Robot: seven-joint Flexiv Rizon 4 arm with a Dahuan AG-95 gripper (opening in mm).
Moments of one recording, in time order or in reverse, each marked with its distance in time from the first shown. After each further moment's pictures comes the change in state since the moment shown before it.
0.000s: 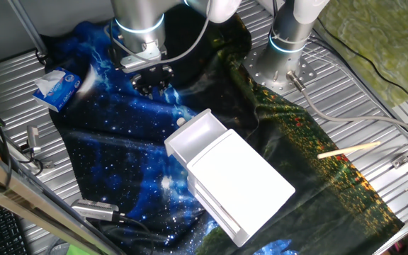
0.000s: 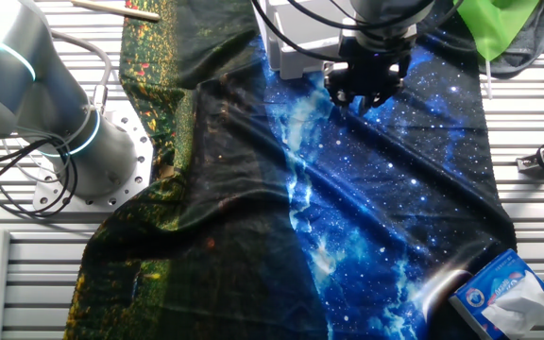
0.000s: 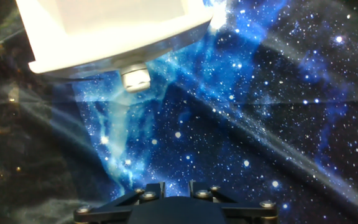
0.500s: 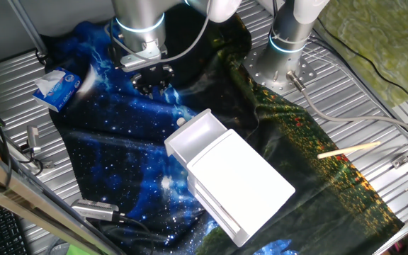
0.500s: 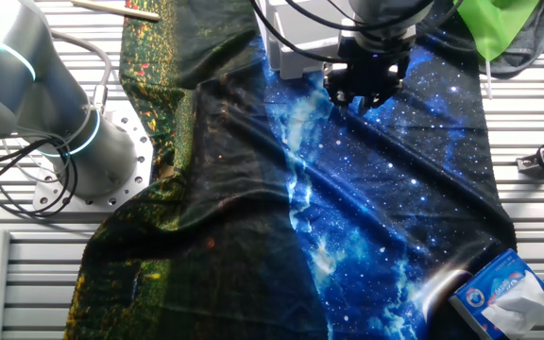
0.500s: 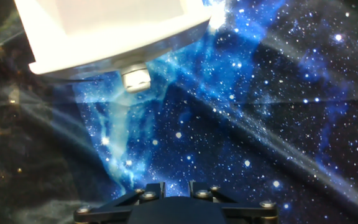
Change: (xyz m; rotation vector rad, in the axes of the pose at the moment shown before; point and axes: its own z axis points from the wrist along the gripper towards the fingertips) arm 0.000 0.000 0.000 -0.002 0.003 0.006
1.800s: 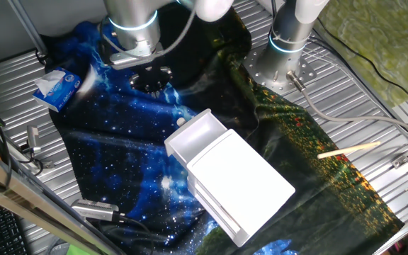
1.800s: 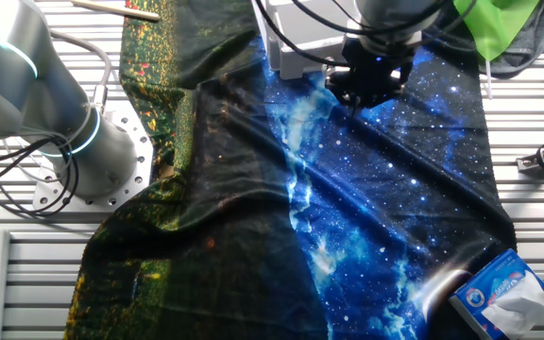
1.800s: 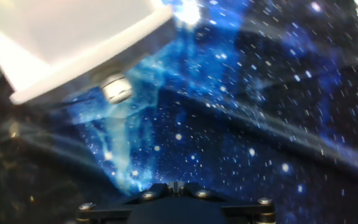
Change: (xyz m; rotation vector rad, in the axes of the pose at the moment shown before) arm -0.001 0.000 0.000 -0.005 -0.024 0.029
